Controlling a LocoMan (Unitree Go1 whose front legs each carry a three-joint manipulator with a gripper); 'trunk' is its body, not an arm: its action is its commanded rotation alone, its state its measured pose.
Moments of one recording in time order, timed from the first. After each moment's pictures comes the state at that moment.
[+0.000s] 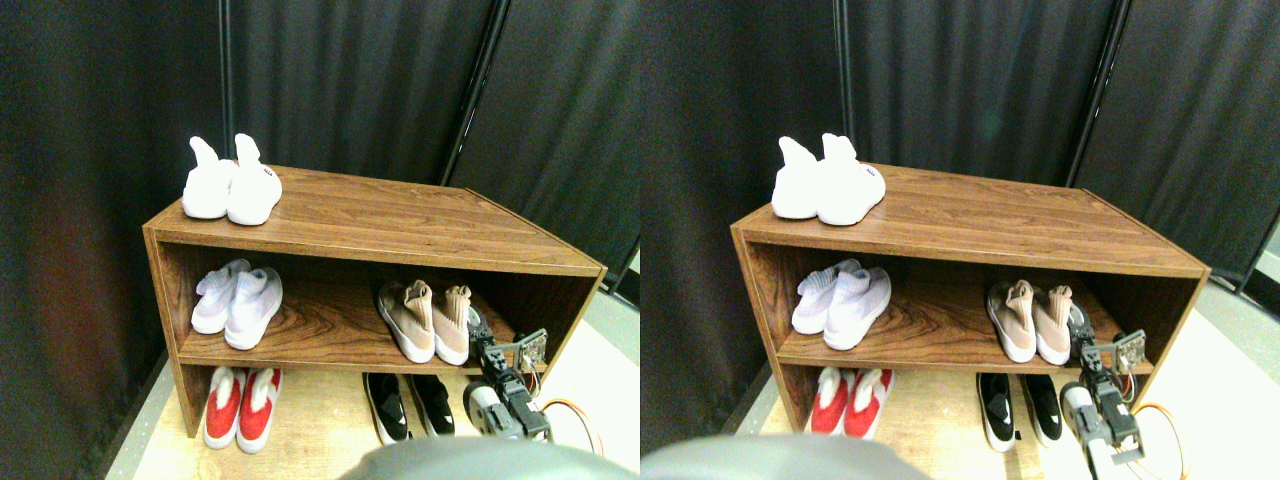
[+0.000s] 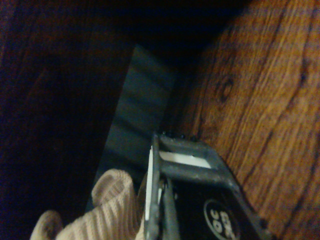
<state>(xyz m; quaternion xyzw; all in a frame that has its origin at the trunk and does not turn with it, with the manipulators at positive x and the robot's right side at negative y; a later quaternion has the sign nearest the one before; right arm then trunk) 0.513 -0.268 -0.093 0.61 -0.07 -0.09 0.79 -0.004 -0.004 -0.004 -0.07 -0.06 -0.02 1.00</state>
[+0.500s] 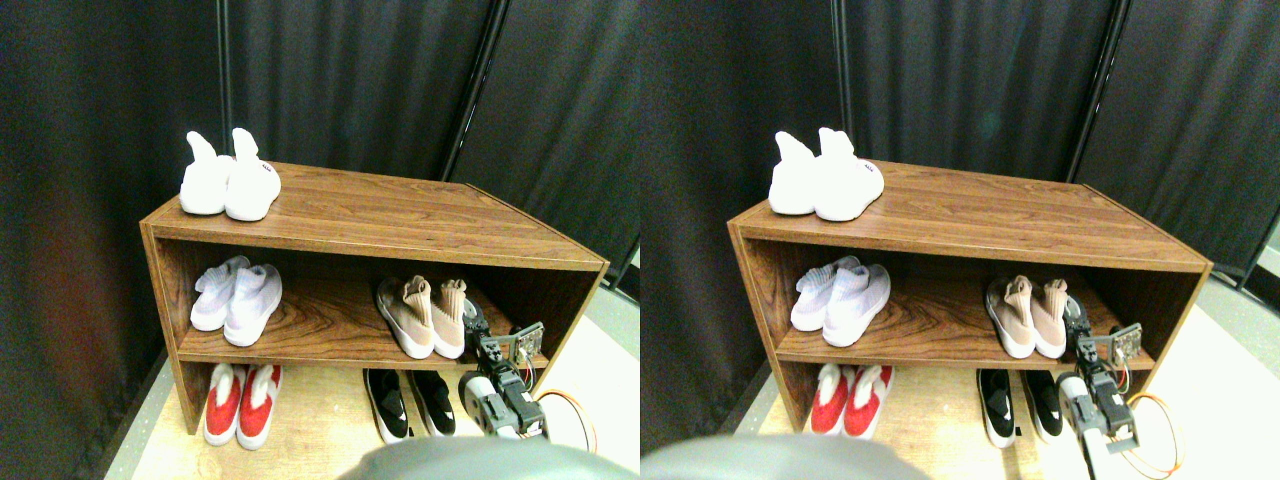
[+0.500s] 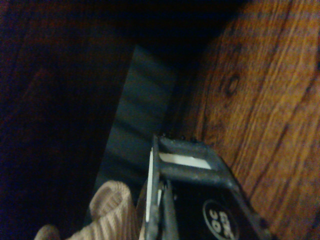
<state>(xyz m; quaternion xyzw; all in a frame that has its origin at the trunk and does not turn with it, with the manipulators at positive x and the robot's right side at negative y) 0.516 -0.269 -0.090 0.60 -0.08 -0.10 0.79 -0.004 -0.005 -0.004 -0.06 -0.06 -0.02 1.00</state>
